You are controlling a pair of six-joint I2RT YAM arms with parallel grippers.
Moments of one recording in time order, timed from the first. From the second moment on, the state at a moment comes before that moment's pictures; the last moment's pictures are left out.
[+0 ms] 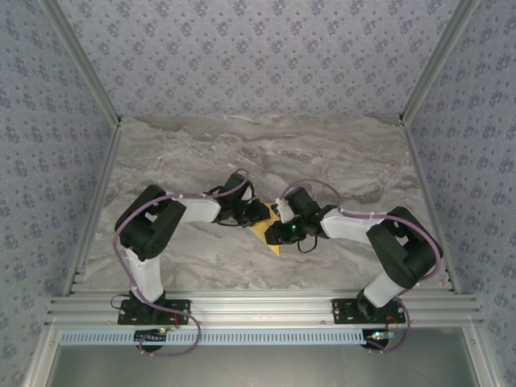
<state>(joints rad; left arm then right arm) -0.68 1.90 0.95 0.04 0.49 -0.94 0.68 1.59 0.72 -0.15 -0.55 0.48</state>
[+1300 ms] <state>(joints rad) -0.68 1.90 0.95 0.04 0.49 -0.94 0.73 1.49 0.63 -0.25 -0.45 0.46</state>
